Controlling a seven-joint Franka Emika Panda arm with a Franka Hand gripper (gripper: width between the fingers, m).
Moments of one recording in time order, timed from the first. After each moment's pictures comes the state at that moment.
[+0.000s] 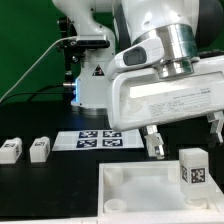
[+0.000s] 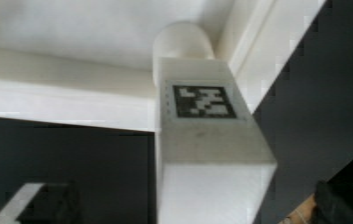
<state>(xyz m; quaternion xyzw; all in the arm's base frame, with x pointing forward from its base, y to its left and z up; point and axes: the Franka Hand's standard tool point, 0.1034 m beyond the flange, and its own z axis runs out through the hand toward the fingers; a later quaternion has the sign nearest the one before) 0.618 0.108 0.104 -0.96 -0.11 -0.23 0.06</state>
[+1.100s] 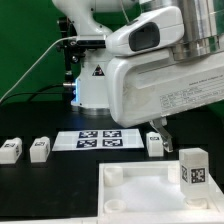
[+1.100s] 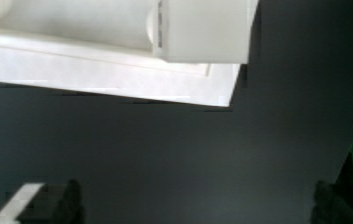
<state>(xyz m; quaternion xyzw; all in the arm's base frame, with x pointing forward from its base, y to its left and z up) 0.658 0.109 0.127 -0.99 -0.07 -0.03 0.09</state>
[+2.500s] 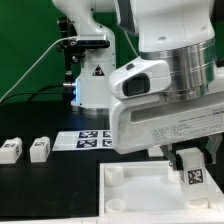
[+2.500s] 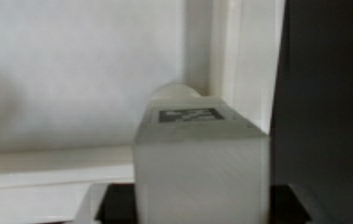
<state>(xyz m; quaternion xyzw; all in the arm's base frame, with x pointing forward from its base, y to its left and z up) 0.632 0.110 0.086 -0.99 0.05 0.01 0.09</state>
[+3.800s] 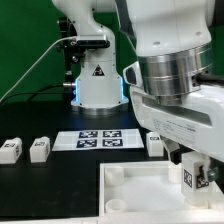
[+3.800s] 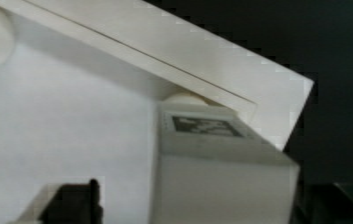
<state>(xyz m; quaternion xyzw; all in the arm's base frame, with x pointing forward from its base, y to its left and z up) 0.633 0.116 0.080 -0.89 0.45 0.03 0.08</state>
